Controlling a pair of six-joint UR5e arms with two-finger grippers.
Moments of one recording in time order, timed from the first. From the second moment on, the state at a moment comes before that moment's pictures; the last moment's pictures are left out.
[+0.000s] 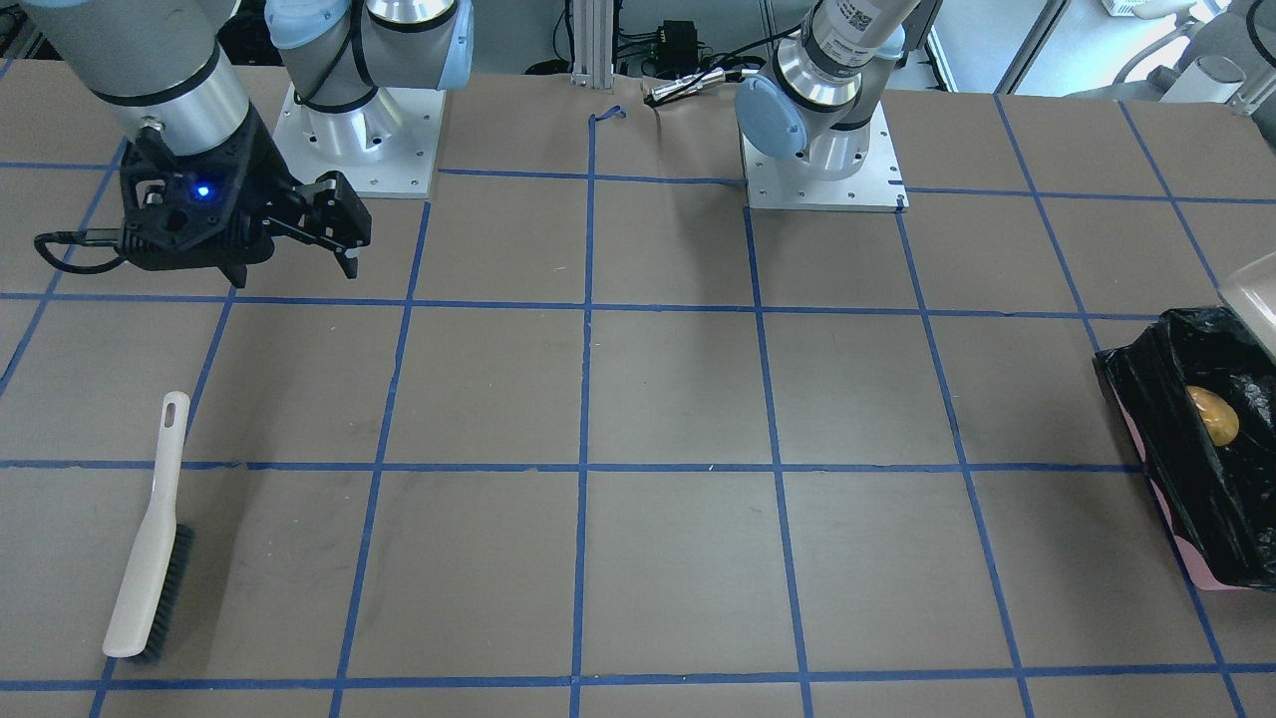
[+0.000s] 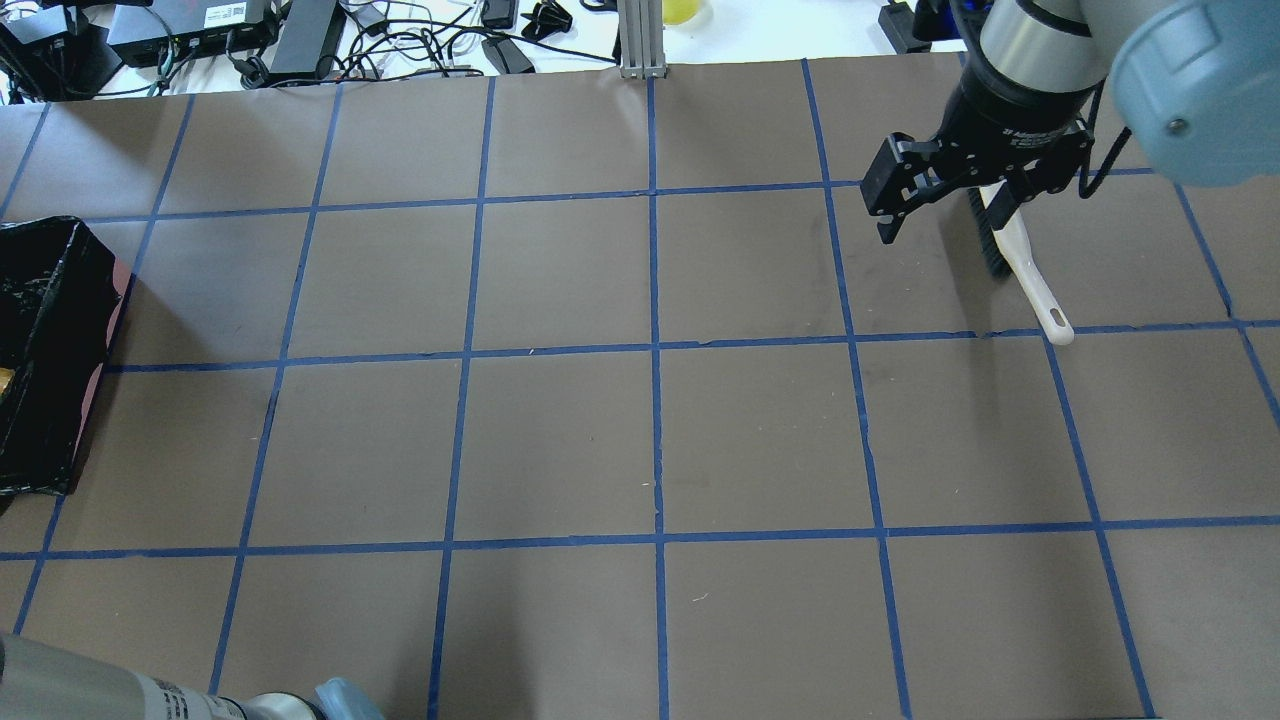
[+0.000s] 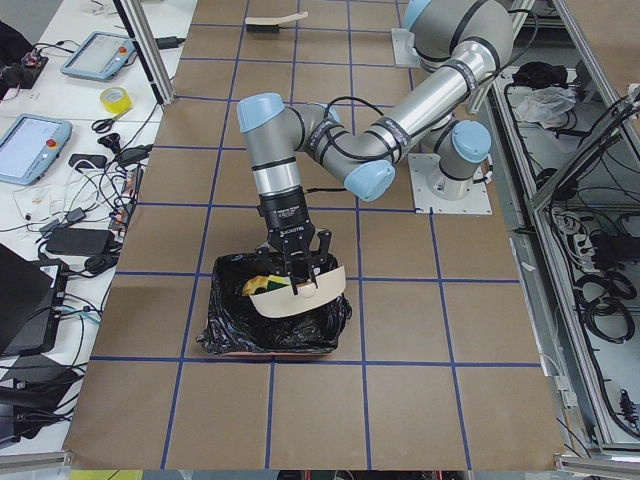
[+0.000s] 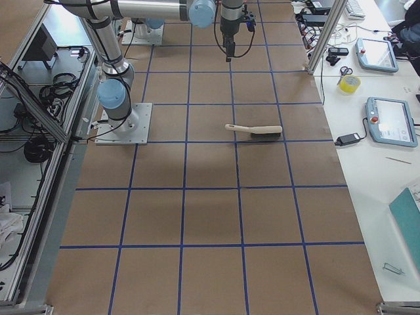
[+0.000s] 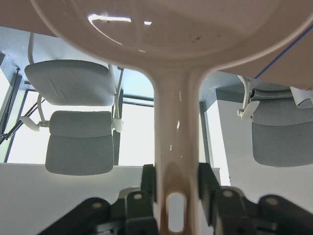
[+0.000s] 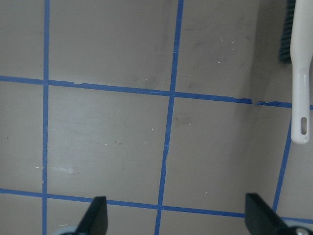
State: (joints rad) left arm -0.83 -1.88 -1.42 -0.97 2.34 2.20; right arm 1.57 -1.55 1.58 -1.59 -1.55 -0.12
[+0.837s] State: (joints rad) left arm -0.85 -1.88 -1.46 -0.83 2.40 2.19; right arm 1.59 -1.58 1.60 -1.59 -1.56 -0.11
